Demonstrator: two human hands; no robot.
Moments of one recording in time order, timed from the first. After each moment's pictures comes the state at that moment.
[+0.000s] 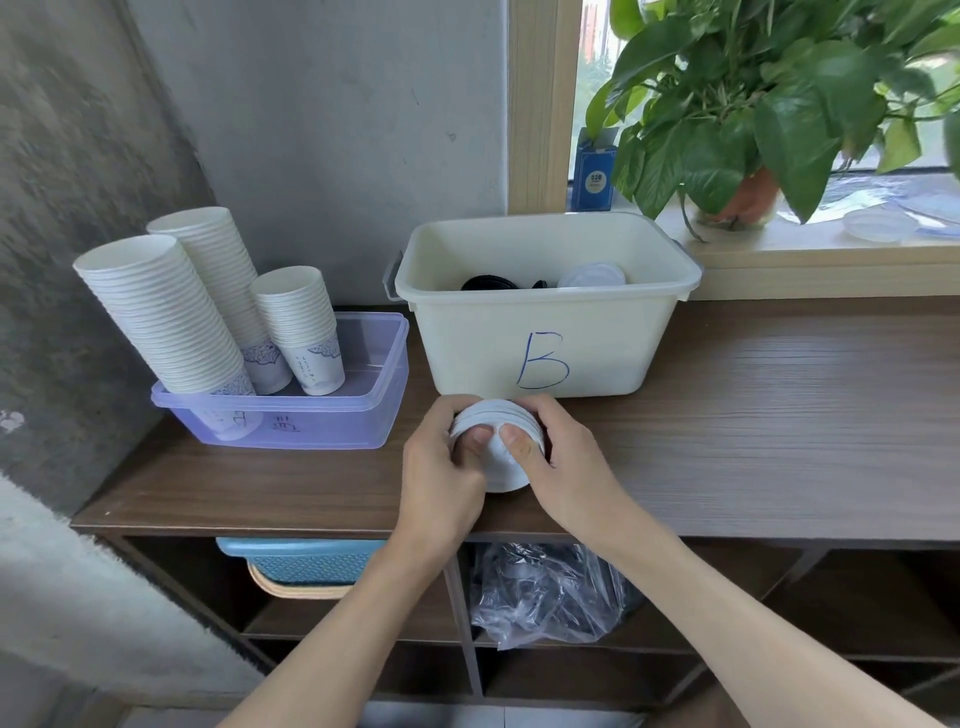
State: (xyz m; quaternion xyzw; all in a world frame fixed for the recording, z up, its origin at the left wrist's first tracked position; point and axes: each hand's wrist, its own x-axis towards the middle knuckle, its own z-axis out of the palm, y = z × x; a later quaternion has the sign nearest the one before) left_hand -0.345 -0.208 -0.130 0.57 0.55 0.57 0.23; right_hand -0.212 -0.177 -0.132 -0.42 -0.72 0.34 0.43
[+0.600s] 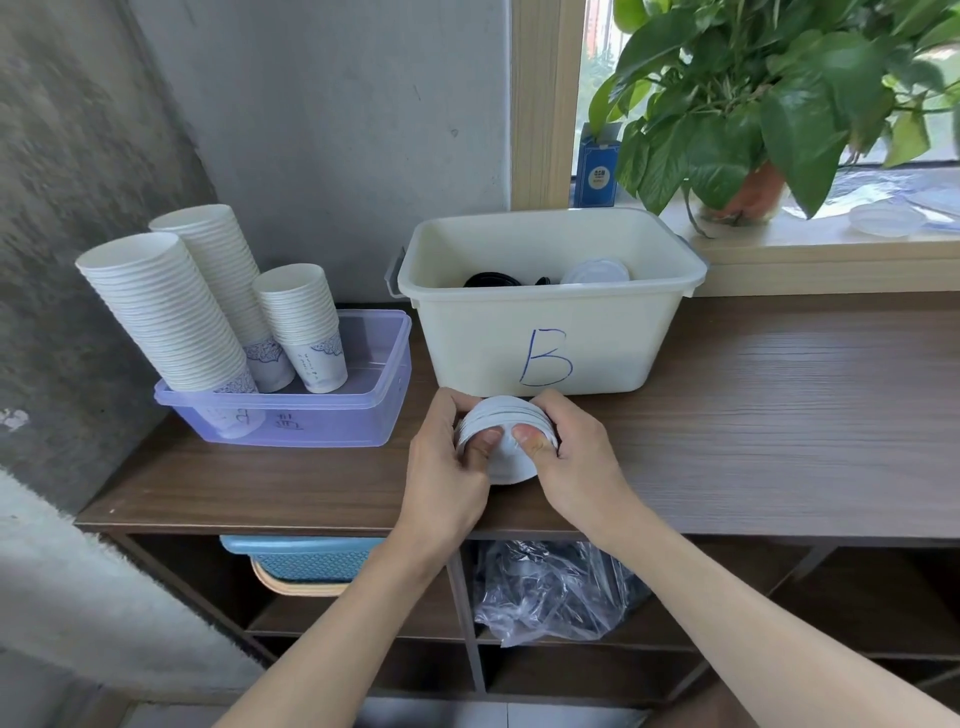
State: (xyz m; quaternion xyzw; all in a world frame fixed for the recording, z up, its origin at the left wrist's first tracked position) left_hand -0.347 -0.209 -0.129 0.59 0.54 0.55 0.24; right_hand -0.211 -0.174 -0.134 -0.43 -0.71 0.31 0.46
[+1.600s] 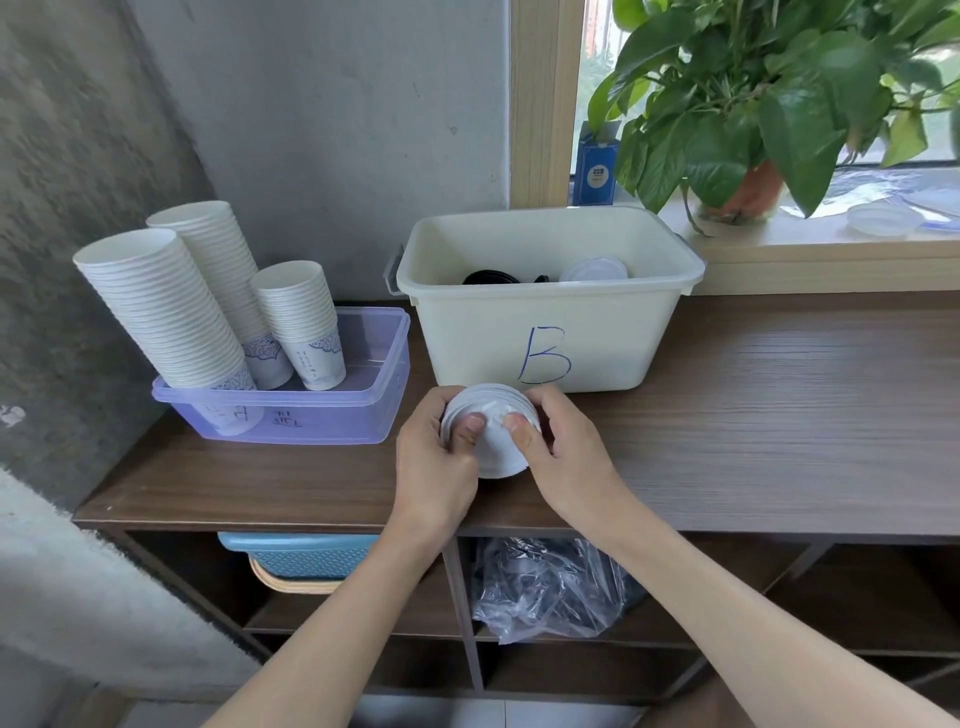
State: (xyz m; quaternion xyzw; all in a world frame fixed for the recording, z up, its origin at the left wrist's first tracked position) left_hand -0.348 -0.205 -0.124 0.54 0.56 0.57 0.25; right_hand -0.215 -0.177 -0.131 -0.42 -0.71 0.33 0.45
